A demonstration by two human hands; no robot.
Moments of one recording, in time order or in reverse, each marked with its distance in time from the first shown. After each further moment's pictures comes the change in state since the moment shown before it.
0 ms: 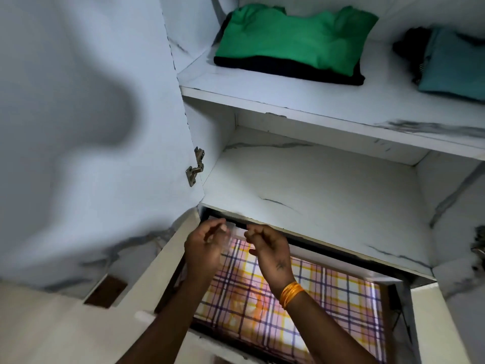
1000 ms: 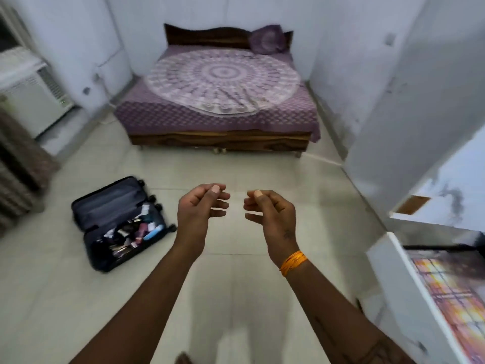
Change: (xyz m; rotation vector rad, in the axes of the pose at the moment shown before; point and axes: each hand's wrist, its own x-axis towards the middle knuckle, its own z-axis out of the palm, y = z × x) left_hand -0.534 0.003 -0.402 -0.222 1.092 0.050; right_hand -0.524 -0.010 0.204 -0.018 -1.222 -0.065
